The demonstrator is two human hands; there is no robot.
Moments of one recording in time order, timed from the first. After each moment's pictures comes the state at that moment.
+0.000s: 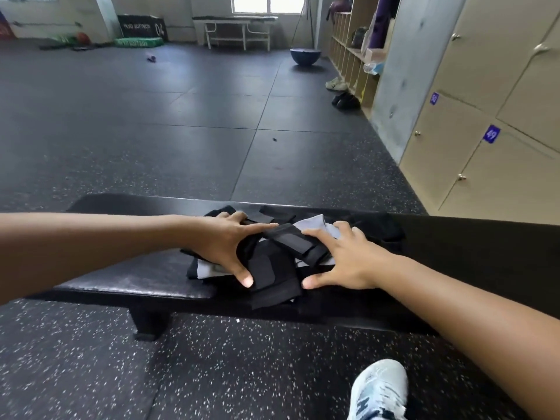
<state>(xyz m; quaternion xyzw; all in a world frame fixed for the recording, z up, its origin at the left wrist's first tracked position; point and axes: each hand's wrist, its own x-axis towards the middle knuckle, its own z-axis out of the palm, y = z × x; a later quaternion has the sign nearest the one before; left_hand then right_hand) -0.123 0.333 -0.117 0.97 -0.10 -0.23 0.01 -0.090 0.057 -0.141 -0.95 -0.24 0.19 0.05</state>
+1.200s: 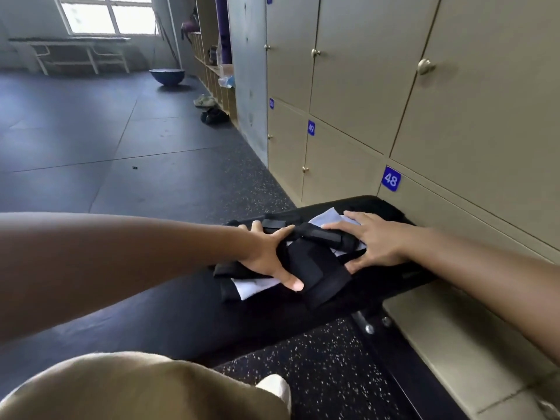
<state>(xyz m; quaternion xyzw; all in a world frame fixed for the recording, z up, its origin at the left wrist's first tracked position) -0.020 -0.062 -0.124 0.95 -0.17 -0.26 -0.04 -0.040 -0.318 -0.137 -0.98 -0.10 0.17 0.05</state>
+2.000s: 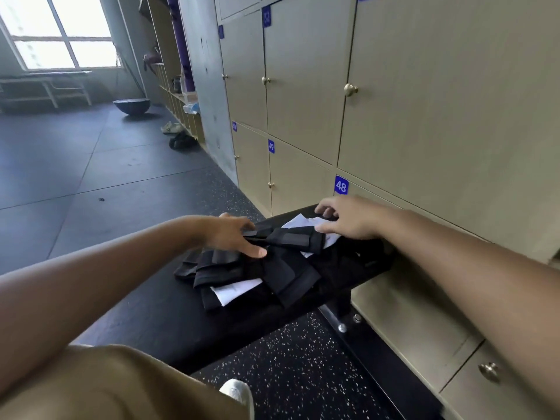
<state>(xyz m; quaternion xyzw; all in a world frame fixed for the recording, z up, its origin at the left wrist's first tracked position) -0.002 -0.072 -0.088 0.94 -0.21 -0.23 0.10 -0.078 -0.332 -0.081 -0.99 0.01 0.04 0.16</state>
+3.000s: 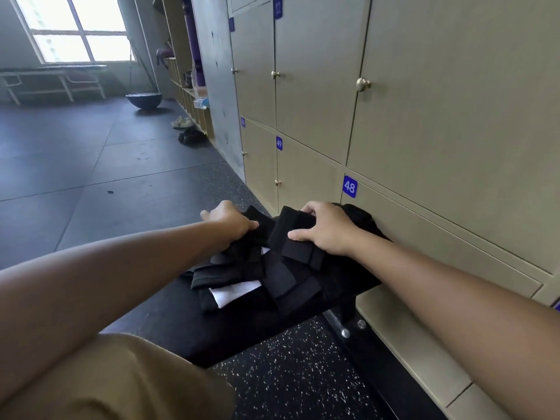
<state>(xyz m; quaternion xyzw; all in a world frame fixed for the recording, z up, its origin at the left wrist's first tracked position) 0.047 -0.099 -0.141 0.93 0.06 -0.04 0.36 -0.054 -0.295 -0.120 -0.95 0.04 -0.04 0.32</state>
